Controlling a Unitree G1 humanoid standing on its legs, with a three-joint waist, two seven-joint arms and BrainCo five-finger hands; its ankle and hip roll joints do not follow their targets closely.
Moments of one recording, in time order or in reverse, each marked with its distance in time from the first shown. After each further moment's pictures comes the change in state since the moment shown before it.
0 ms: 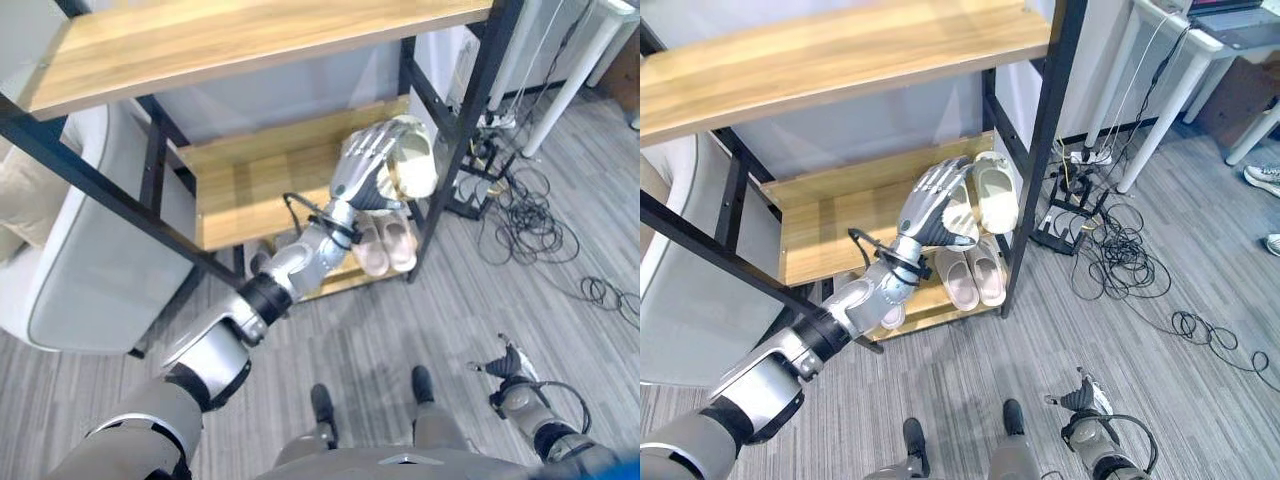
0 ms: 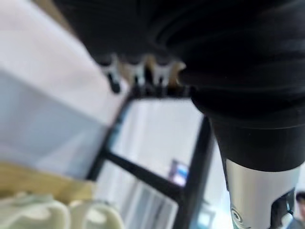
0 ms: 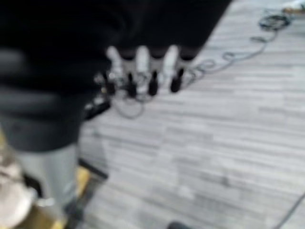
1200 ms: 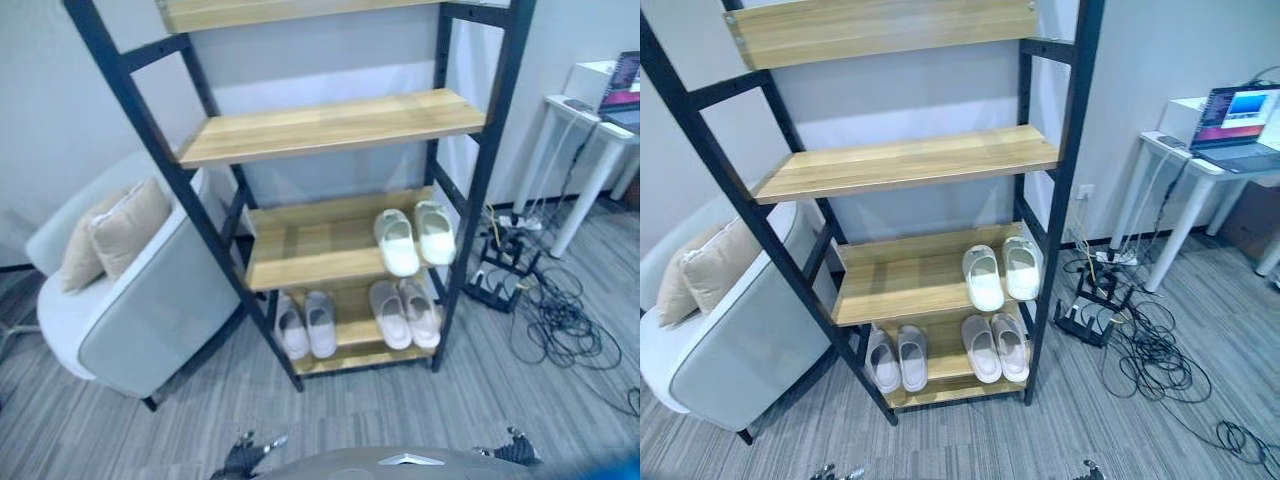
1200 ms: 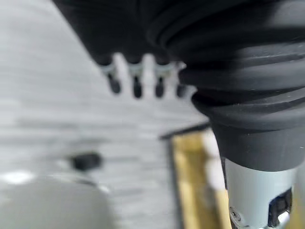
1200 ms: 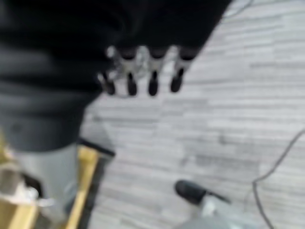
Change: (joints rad) left arm 0.836 -0.161 0.564 0.805 -0.802 0.001 -0.477; right arm 0.231 0.084 -0.144 0.006 0.003 0.054 0.153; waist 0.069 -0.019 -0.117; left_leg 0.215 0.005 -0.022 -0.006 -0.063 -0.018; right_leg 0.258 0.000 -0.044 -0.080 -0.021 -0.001
